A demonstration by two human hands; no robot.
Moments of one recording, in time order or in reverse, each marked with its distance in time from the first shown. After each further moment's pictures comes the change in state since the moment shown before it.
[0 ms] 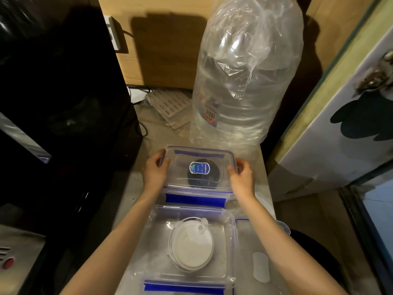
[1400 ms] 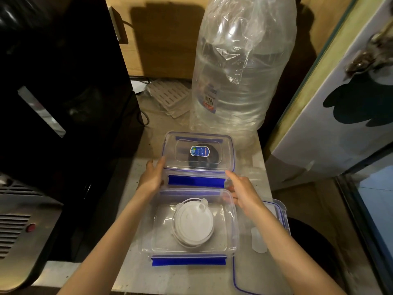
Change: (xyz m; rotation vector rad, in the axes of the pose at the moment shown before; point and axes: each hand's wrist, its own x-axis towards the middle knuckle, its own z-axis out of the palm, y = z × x) left_hand -0.038 -0.026 -0.024 0.089 -0.177 -0.336; right_hand -0.055 0.024 -0.020 0.029 -0.265 0.383
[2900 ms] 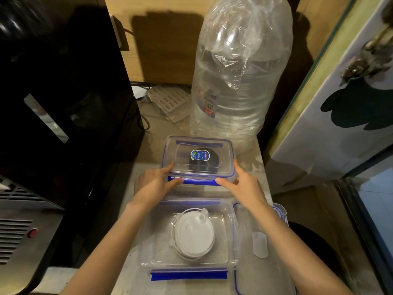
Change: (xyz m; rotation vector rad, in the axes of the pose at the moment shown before) left_hand -0.018 0.008 -0.010 0.673 0.017 0.428; right_hand 0.010 -0.006 -0.015 -0.662 0.119 -0.482
